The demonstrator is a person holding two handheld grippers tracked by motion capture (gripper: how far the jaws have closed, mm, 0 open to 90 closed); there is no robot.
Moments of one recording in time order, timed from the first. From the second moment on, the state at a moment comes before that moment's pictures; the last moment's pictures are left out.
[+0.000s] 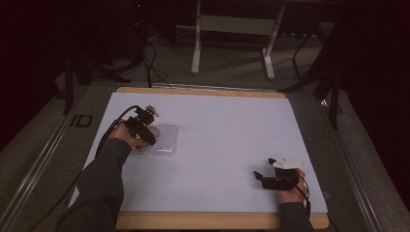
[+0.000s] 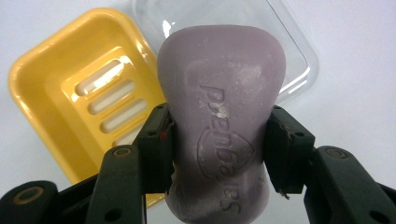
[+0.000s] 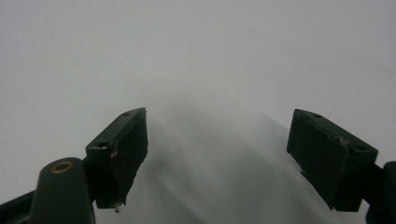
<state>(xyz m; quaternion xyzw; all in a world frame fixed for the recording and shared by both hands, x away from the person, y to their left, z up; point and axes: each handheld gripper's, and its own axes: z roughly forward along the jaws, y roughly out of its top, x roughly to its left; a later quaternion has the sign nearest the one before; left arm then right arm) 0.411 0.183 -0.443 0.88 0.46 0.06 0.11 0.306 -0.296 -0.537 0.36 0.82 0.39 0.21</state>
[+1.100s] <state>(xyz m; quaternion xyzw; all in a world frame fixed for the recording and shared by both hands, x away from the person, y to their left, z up) 0.427 0.200 -0.447 0.84 0.52 0.06 0.12 0.306 -0.296 -0.537 0.36 0.82 0.39 0.21</state>
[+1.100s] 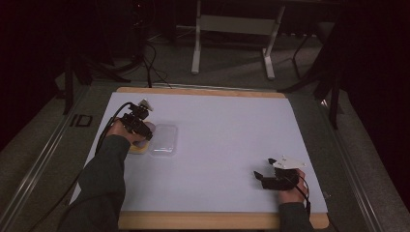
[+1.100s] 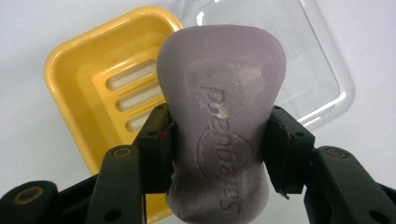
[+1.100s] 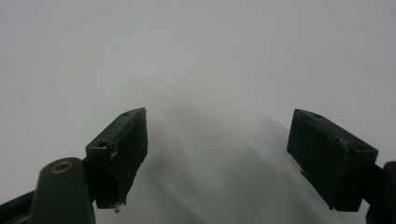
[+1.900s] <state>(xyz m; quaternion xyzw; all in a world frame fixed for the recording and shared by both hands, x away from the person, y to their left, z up) 0.439 0.212 -0.452 0.81 0.57 0.07 0.12 0.305 -0.296 -0.537 0.36 0.82 0.39 0.21</state>
